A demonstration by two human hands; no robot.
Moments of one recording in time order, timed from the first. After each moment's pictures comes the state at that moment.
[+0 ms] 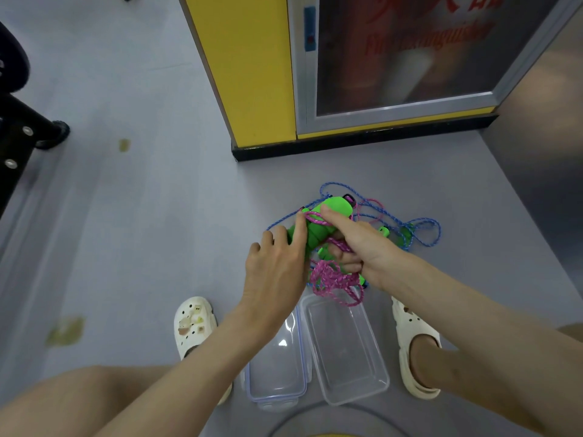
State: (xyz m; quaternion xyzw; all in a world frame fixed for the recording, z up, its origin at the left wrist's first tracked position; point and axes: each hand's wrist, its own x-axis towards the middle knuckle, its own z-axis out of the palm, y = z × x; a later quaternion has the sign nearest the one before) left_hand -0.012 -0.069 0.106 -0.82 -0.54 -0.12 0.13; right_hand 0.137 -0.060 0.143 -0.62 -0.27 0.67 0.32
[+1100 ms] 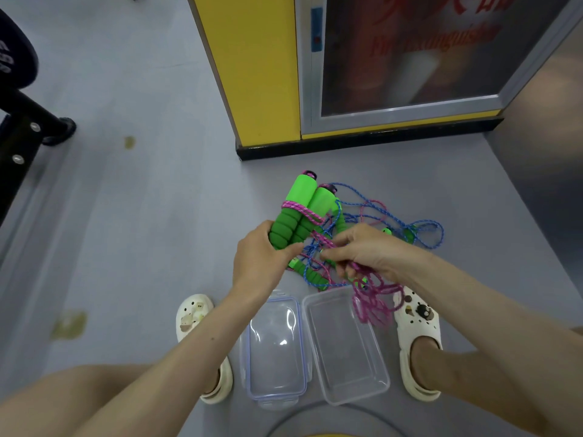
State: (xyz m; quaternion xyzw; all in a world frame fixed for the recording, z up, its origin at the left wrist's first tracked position) left_hand -0.030 -0.052 0.122 -0.59 -0.67 -0.25 -0.38; right_hand 0.150 -0.058 0.137 -0.62 -0.41 0.65 0.15
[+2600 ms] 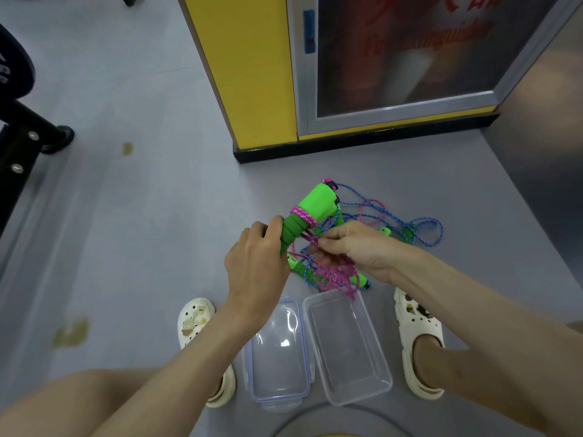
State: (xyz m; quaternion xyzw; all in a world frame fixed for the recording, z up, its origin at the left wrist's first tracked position) left_hand -0.026 -0.061 0.122 -0.77 -0.61 -0.15 0.04; right_hand 0.142 -0.058 0.140 -0.59 -0.39 0.67 0.23
